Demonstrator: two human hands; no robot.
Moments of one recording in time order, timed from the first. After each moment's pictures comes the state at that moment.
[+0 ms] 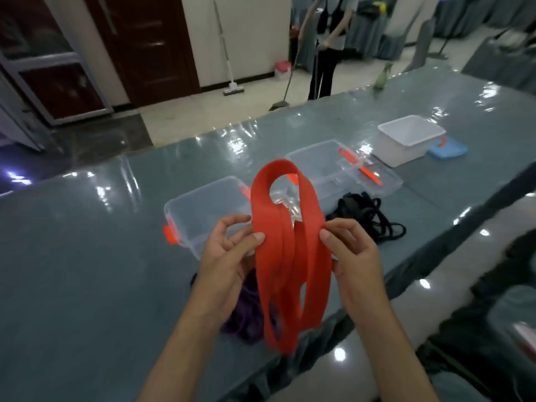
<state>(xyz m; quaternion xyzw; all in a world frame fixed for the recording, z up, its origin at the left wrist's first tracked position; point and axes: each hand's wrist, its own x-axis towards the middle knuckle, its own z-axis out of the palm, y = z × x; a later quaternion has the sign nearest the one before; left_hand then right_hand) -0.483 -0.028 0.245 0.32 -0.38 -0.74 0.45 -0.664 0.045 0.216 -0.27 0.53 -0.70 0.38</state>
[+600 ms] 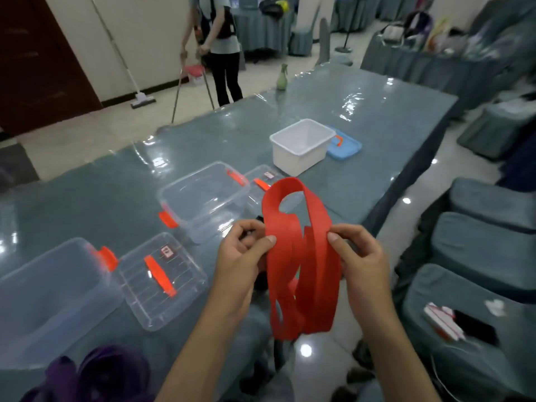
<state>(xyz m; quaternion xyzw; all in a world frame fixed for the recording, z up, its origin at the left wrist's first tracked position) -0.846 -0.040 0.220 0.30 -0.45 -0.77 0.35 -0.989 0.079 0.196 -0.21 0.63 -0.72 0.20</state>
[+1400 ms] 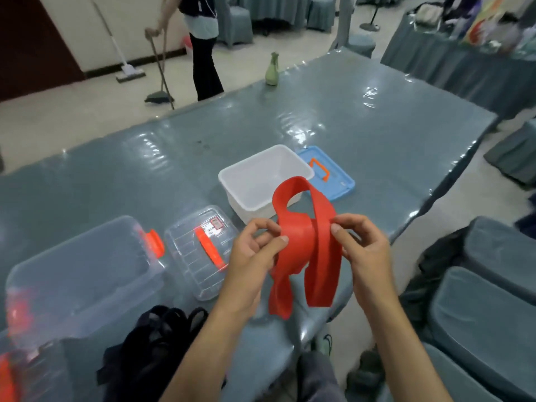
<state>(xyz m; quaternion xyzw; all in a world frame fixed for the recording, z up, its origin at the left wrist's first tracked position) -1.243 -0.191 0.182 0.33 -0.44 -0.76 0.34 -1.406 -0.097 0.172 -0.26 0.64 -0.68 0.24</state>
